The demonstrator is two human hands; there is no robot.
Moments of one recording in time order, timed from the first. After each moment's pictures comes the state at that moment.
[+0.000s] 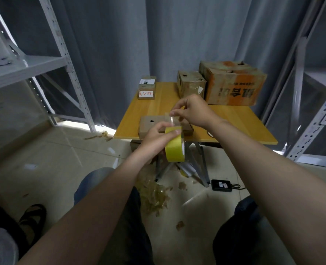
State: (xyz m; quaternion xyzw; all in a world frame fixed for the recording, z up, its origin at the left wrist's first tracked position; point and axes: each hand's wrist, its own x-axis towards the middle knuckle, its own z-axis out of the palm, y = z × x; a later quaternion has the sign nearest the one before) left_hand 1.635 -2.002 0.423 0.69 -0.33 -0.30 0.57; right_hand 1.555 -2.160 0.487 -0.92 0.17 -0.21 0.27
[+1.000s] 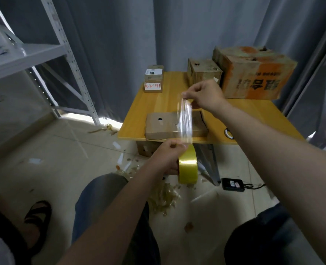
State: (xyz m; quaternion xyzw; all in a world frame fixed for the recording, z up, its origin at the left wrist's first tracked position) left_hand 1.638 -2.007 0.394 0.71 -0.22 -0.43 0.51; right_hand 1.607 -2.199 0.482 -0.84 0.25 -0.26 0.40
